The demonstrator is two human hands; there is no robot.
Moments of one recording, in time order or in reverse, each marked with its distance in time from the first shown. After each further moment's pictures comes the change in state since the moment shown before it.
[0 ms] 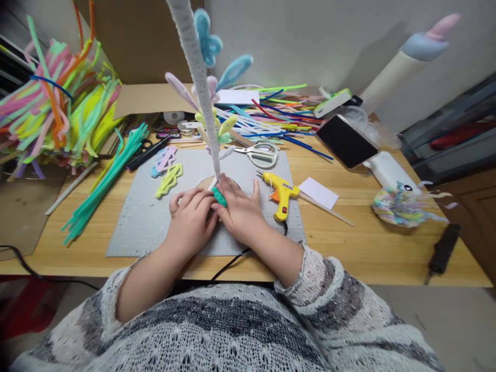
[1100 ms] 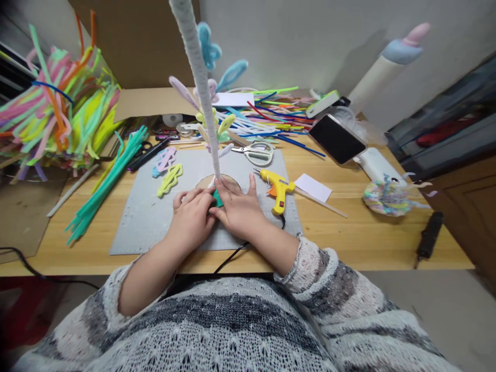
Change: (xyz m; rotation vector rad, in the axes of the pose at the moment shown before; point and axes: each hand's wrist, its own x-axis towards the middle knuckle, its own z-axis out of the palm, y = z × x) left_hand 0.002 -0.003 -0.004 -0.015 -0.109 0.007; right_hand -0.002 -0.007 0.000 -0.212 -0.046 -0.056
